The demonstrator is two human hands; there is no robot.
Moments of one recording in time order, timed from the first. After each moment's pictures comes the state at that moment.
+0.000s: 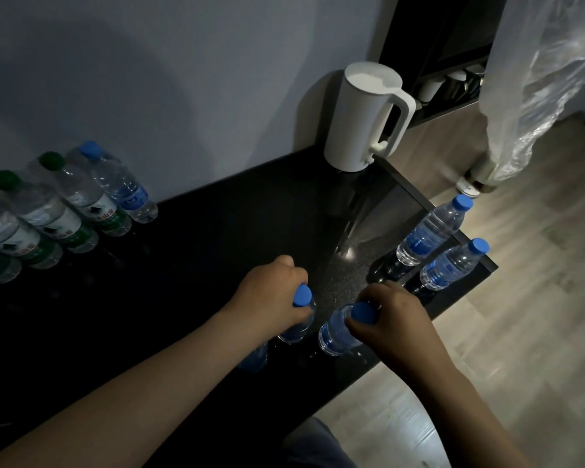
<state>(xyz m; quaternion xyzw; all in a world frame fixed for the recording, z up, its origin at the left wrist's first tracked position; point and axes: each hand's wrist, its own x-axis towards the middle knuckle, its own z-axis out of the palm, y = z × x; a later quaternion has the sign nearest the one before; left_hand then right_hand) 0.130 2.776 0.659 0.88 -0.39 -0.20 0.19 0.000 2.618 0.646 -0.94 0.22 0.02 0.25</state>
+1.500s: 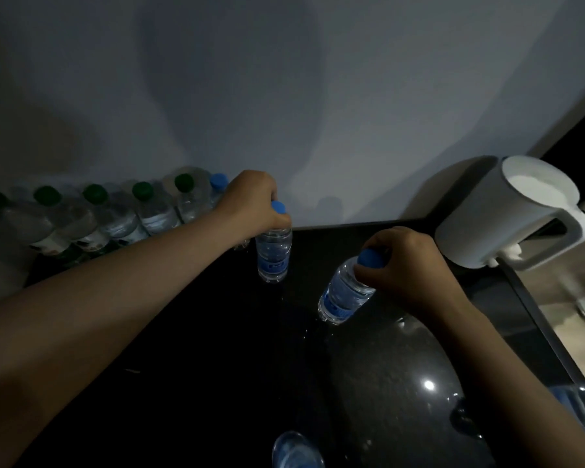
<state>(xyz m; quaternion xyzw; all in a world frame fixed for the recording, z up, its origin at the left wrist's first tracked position) 0.375 2.858 0.707 0.96 -0.11 -0.05 0.23 0.266 2.639 0.701 -0.97 -0.01 -0.01 0.25</state>
